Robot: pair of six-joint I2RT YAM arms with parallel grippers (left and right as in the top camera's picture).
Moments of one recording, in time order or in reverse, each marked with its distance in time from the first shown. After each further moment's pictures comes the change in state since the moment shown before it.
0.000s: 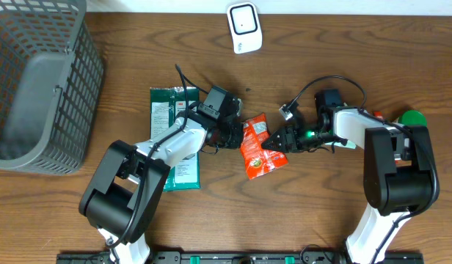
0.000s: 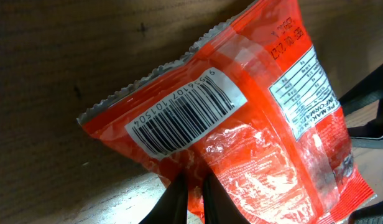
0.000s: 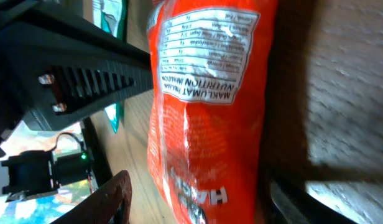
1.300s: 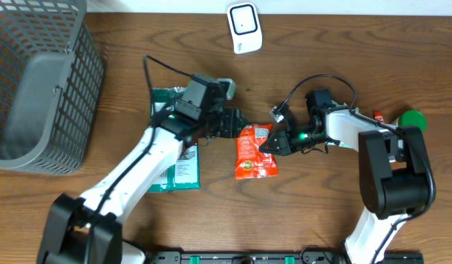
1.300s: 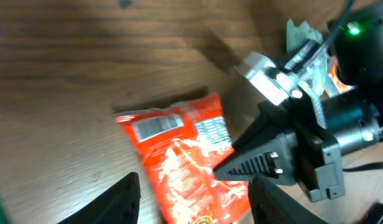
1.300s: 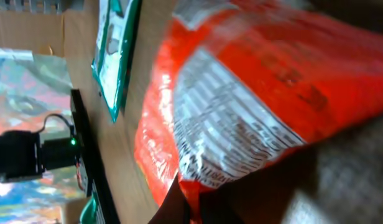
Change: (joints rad) left arm 0.042 -0.312 -0.001 -0.071 -0.004 0.000; right arm 0.061 -0.023 -0.002 -0.003 0.016 -0.071
